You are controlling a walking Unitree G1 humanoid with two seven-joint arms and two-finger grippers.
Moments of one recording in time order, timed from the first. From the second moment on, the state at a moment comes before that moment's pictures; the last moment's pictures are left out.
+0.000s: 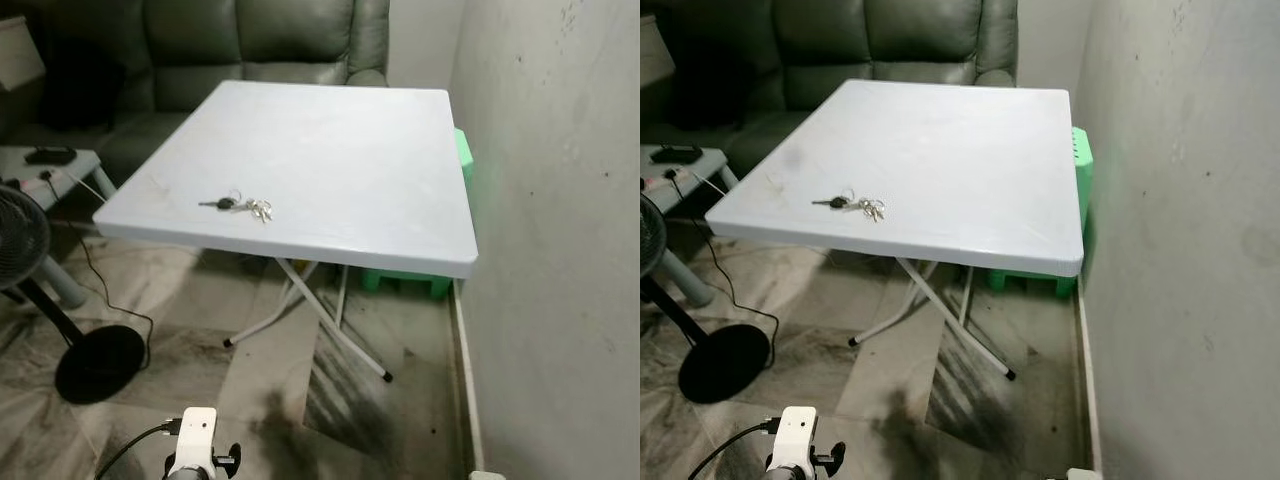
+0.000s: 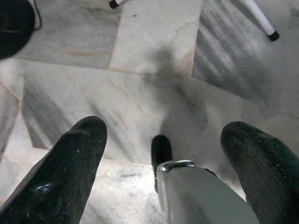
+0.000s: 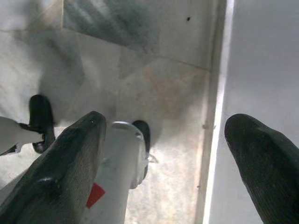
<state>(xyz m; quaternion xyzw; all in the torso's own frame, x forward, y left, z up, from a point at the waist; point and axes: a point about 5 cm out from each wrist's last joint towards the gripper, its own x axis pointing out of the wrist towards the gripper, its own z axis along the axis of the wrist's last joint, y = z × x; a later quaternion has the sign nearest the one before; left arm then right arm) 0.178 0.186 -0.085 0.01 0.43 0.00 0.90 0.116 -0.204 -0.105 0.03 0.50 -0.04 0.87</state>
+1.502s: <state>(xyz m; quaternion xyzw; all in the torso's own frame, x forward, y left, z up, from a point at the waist) 0.170 0.205 -0.086 0.02 0.45 0.02 0.89 0.113 -0.196 -0.107 0.04 0.50 -0.04 0.86</state>
